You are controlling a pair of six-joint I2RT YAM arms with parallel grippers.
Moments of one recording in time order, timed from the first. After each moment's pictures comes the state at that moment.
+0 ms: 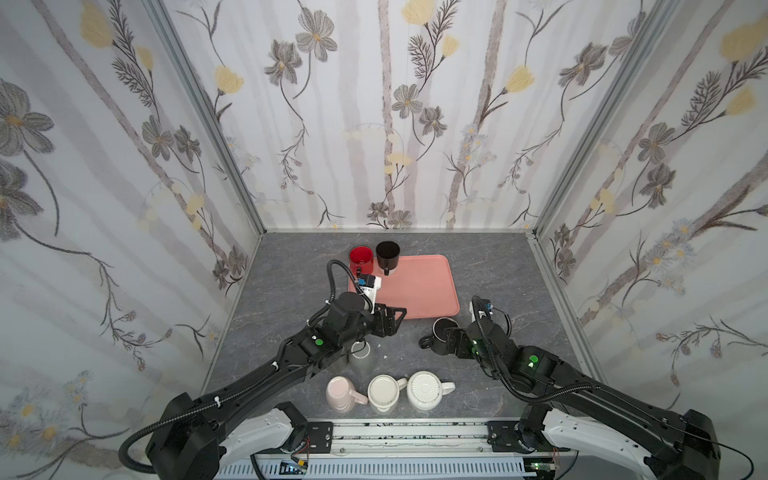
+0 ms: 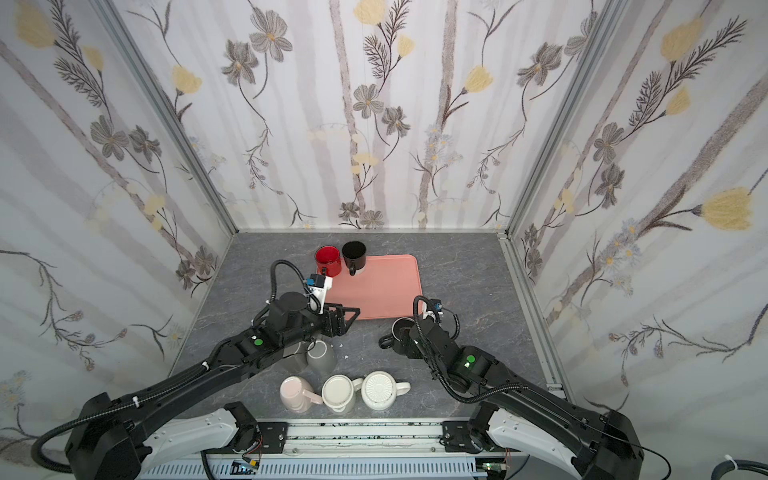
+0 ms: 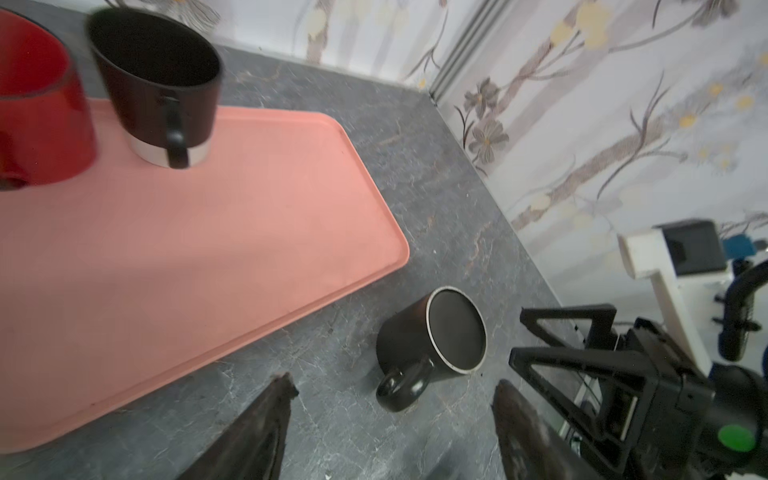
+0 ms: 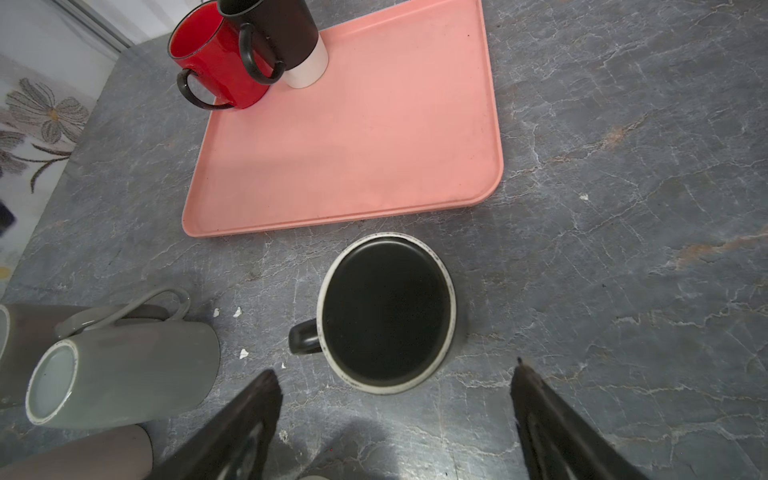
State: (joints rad) left arm -0.79 1.14 0.71 -0.04 0.12 -0.53; right arm 0.89 0.88 0.61 -0.48 0.37 0.78
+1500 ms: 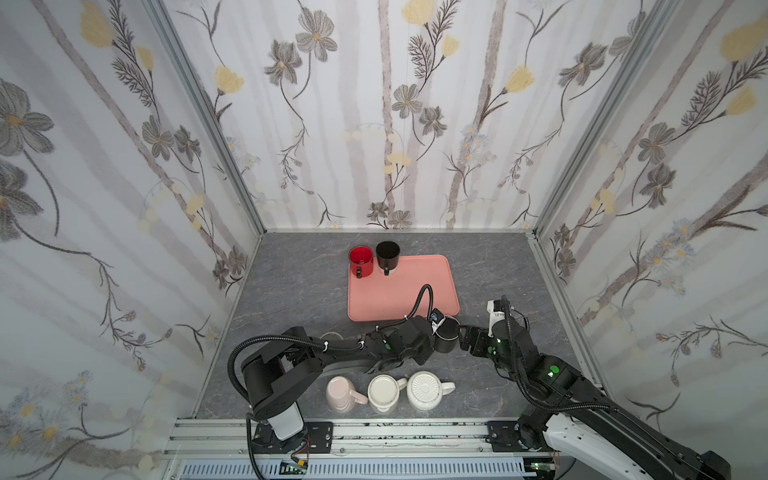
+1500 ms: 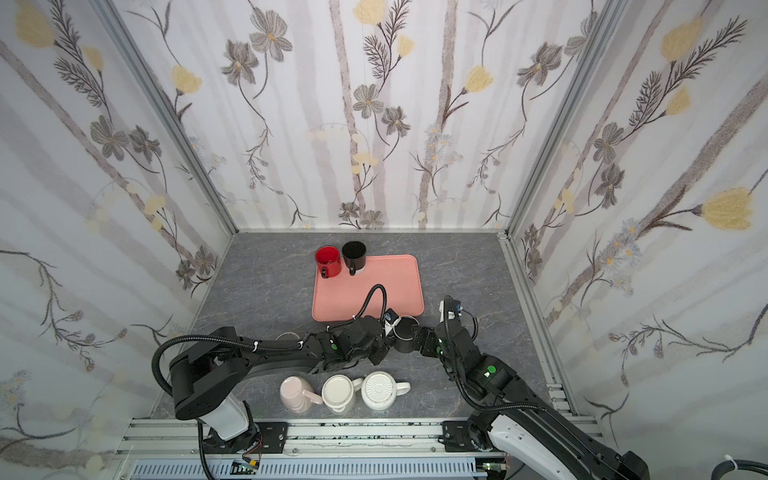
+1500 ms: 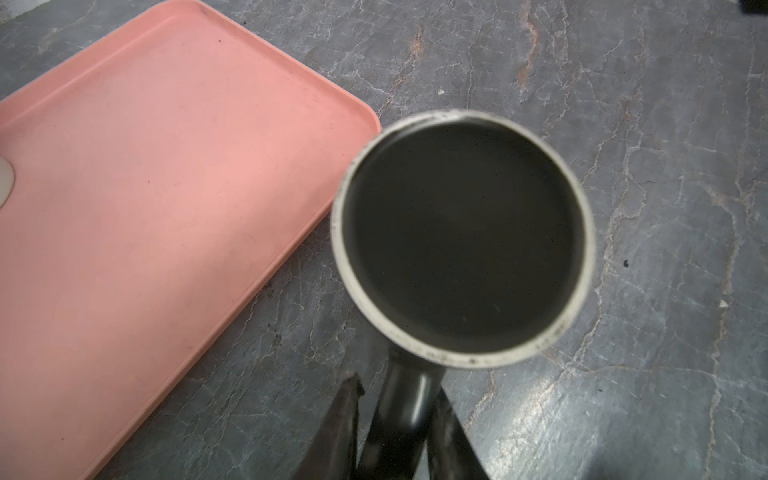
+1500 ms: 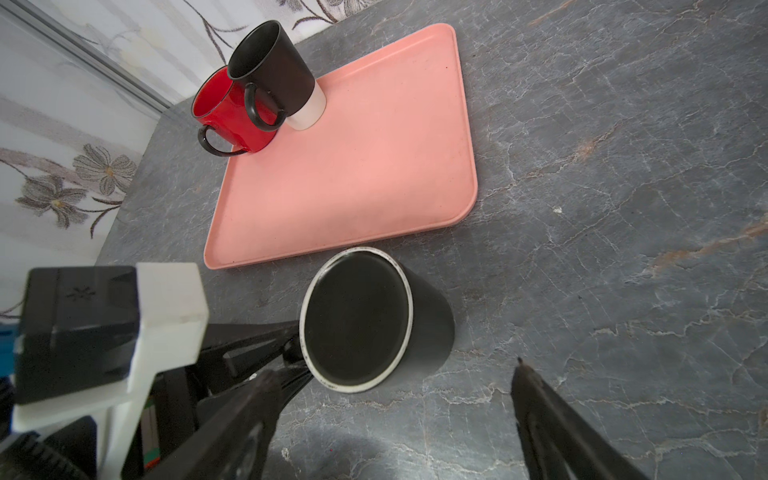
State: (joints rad) left arm -1.07 1.68 0.86 0.09 -0.15 -0.13; right arm 0.71 0.71 0.51 -0.42 0.23 0.72
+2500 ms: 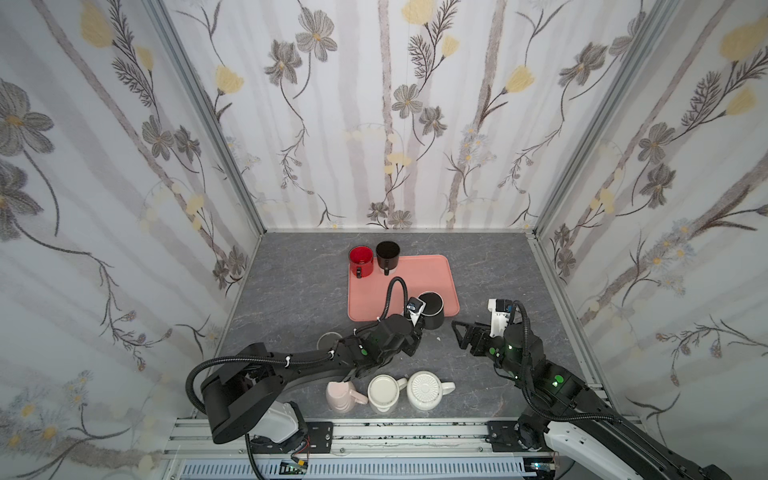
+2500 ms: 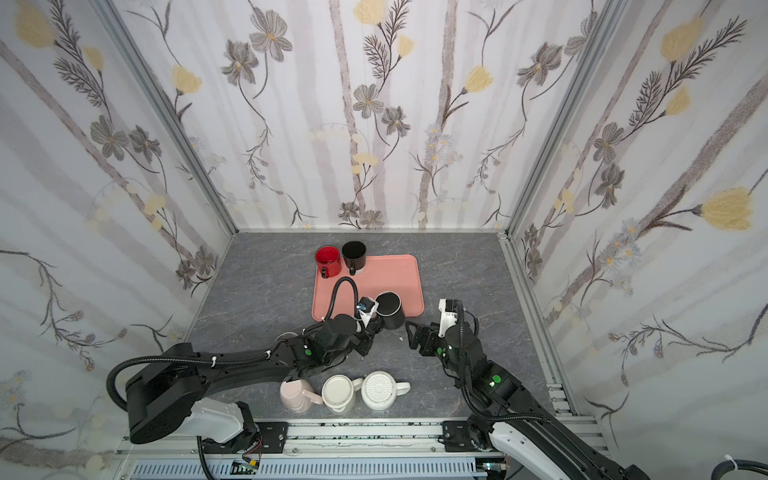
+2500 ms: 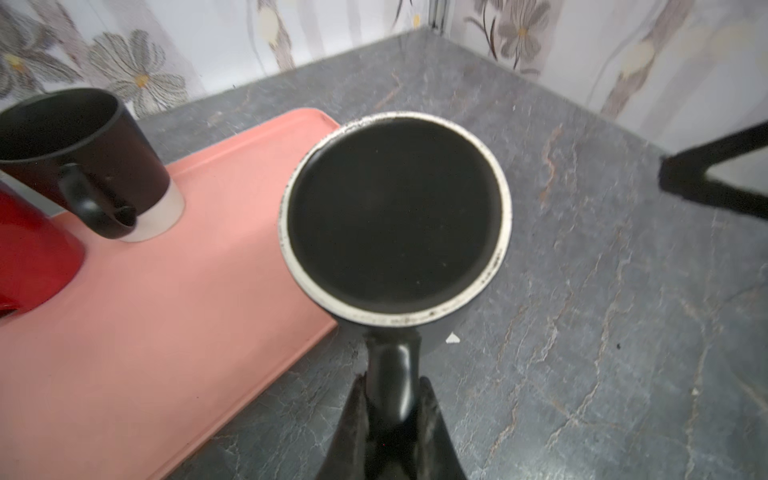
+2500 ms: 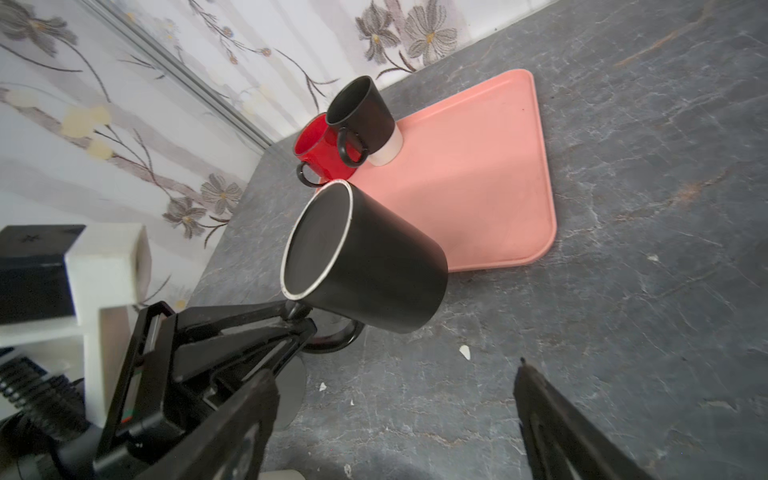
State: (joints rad) left arm -1.00 1.40 0.67 0.27 -0.24 -0.22; right arm 0.71 0.61 0.42 -0.18 0.10 0.70
